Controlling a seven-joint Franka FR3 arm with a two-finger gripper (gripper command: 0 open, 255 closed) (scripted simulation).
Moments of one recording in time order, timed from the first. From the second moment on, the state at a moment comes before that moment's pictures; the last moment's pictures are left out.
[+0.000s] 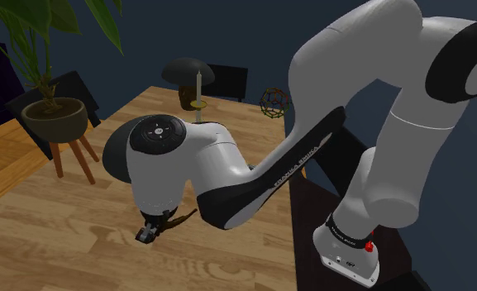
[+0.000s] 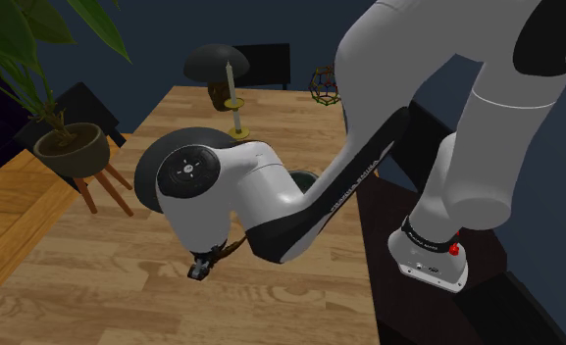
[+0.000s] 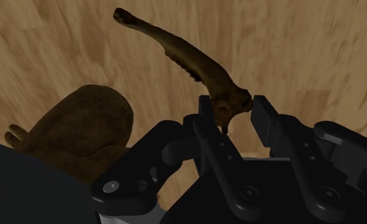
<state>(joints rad) 0.25 0.14 0.62 -2.17 -0.42 2.35 0.77</state>
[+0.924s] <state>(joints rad) 0.18 -0.13 0.58 -2.35 -0.19 2.36 0.50</state>
